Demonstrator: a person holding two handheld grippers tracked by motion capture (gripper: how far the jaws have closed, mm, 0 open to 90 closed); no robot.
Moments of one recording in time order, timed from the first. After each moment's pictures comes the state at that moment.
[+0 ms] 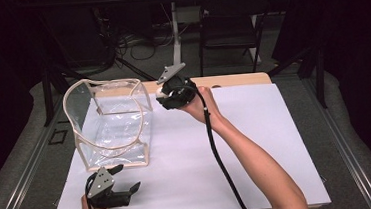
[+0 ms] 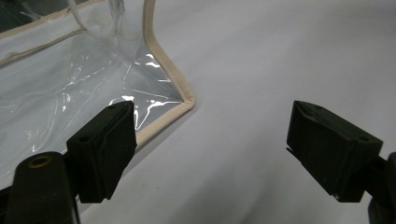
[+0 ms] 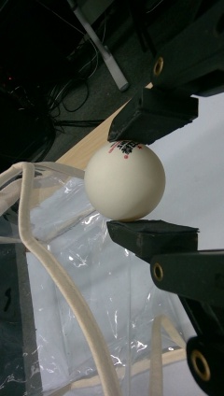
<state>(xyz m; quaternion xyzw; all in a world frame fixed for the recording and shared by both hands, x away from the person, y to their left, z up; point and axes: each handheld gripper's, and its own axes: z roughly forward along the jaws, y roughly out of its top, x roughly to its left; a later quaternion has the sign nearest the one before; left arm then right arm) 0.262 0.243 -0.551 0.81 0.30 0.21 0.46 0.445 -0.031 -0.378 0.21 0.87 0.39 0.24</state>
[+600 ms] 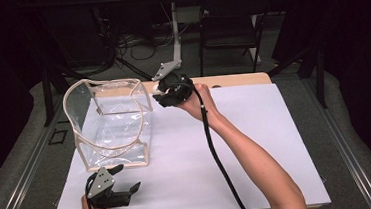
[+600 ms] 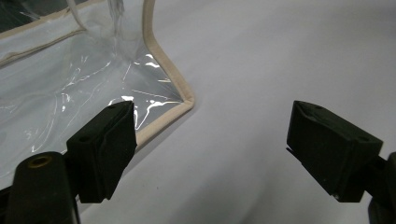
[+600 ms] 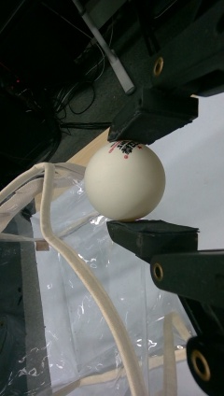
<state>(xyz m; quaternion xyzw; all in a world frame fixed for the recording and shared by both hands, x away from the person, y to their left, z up) 0.262 0.243 -0.551 0.81 0.30 0.21 0.46 0.444 -0.023 -0.367 0.20 0.87 0.39 0.25</state>
